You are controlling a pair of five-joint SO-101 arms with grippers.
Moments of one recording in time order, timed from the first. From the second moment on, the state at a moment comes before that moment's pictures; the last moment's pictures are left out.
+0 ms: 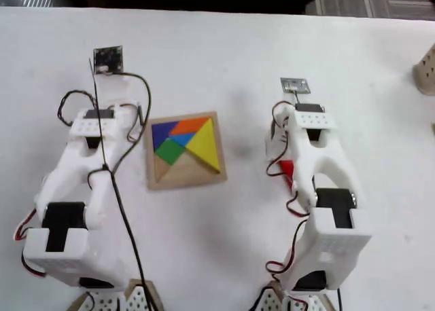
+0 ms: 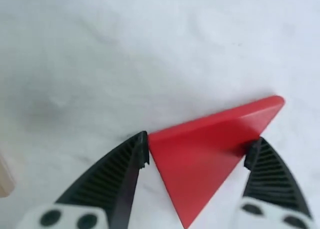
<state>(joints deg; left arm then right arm) -6.6 7.0 27.2 33.9 6.6 -1.9 16.4 15.6 62.2 3.6</state>
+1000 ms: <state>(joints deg) -6.6 7.0 27.2 33.9 6.6 -1.2 16.5 9.8 69.1 6.4</state>
